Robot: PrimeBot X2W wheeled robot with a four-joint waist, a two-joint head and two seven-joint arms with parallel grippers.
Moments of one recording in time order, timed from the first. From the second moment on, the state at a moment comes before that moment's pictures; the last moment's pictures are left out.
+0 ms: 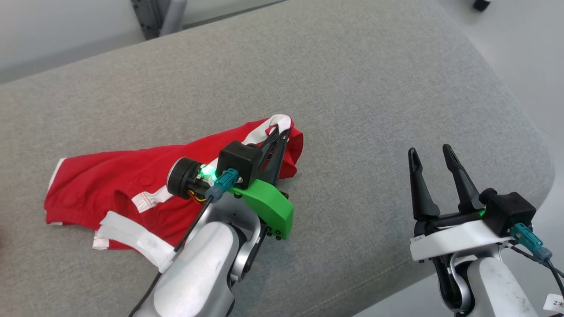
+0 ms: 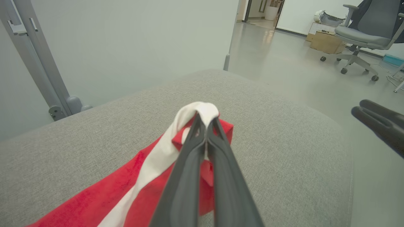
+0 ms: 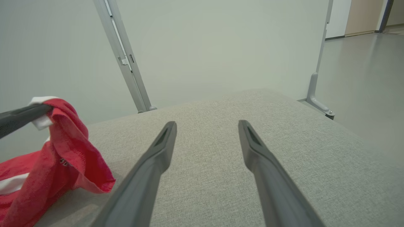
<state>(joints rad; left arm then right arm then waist) -0.47 0.05 -0.58 0.15 -0.30 0.05 0.06 -0.14 -0.05 0.08 0.08 0.24 0.13 -0.26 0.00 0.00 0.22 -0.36</state>
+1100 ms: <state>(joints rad) -0.31 0.18 -0.41 0.18 -0.44 0.20 -0.24 -0.13 -0.05 0.01 0.09 0.14 0.13 -0.24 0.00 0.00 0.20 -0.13</state>
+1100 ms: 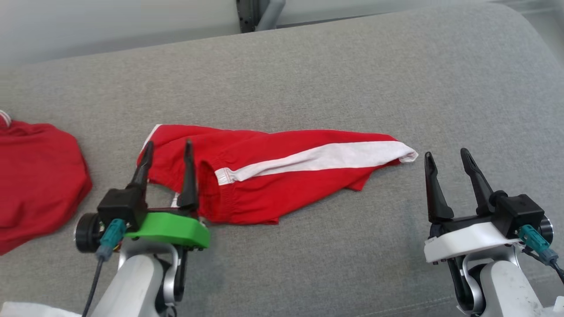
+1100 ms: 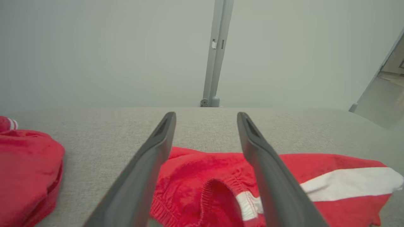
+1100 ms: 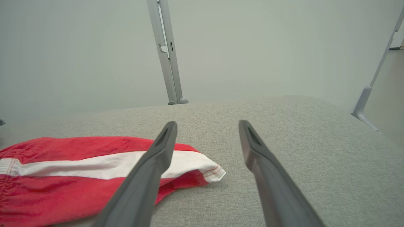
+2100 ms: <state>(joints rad) 0.03 0.37 -0.30 -0.05 -0.49 0.20 -0.23 0.02 -0.07 -0.01 0.04 0.12 0.13 -0.17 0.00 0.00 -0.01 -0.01</state>
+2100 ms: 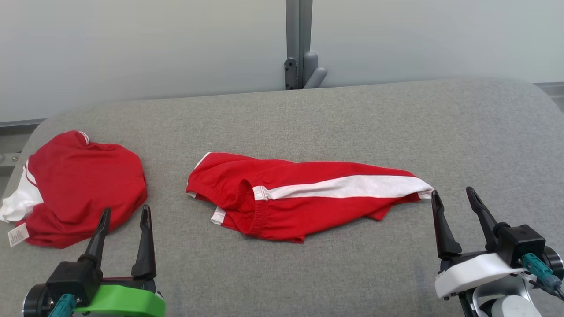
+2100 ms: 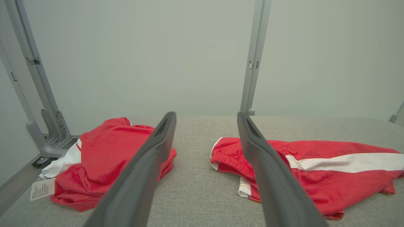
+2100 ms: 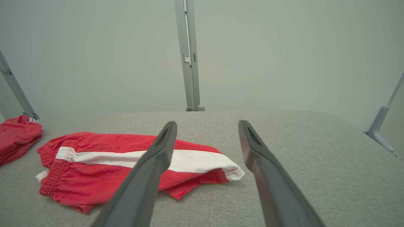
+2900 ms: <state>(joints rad) 0.05 0.40 -0.30 -0.06 -0.50 0.22 -0.19 0.04 -0.06 -0.03 0.02 0.12 0.13 -0.16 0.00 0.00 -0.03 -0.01</state>
